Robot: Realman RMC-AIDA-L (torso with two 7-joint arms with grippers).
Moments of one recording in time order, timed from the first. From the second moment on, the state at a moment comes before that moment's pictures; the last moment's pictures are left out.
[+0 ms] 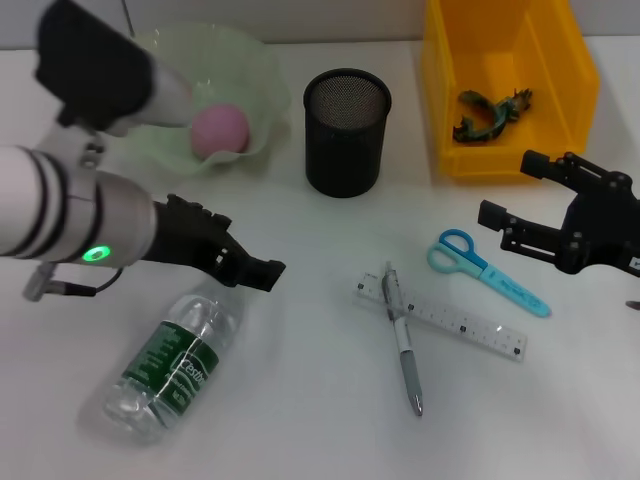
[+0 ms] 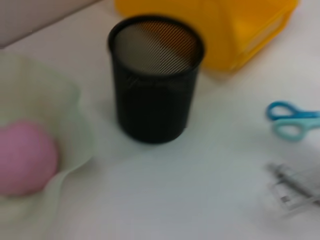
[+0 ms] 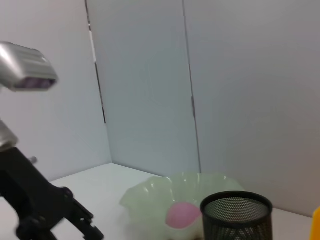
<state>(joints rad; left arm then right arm) -0.29 -2.08 1.68 1.67 2.52 1.31 -2.70 0.00 2.09 -1.29 -1.07 -1.33 -1.24 1.27</state>
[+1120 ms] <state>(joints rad) -0.49 -2.08 1.77 1.38 2.64 1.27 -2.81 0.01 2.09 -1.29 -1.01 -1.31 -1.28 1.25</state>
